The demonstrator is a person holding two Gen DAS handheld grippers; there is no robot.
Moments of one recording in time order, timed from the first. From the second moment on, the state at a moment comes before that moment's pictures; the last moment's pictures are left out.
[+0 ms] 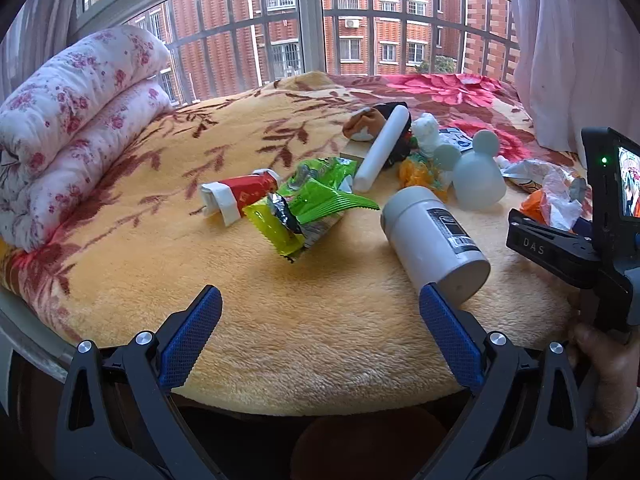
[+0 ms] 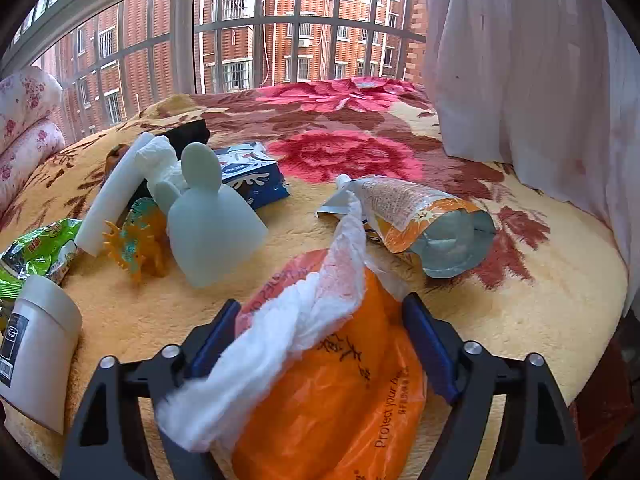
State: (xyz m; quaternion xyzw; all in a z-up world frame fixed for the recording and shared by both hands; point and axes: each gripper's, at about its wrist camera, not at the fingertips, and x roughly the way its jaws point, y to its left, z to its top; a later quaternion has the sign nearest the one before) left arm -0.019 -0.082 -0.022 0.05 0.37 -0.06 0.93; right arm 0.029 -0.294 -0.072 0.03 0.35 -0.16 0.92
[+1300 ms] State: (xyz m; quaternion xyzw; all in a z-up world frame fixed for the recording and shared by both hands) left arm 0.051 -0.151 -0.052 -0.02 0.40 -0.06 0.91; right arm -0.038 -0.348 -0.038 0.05 0.27 -0.11 0.95
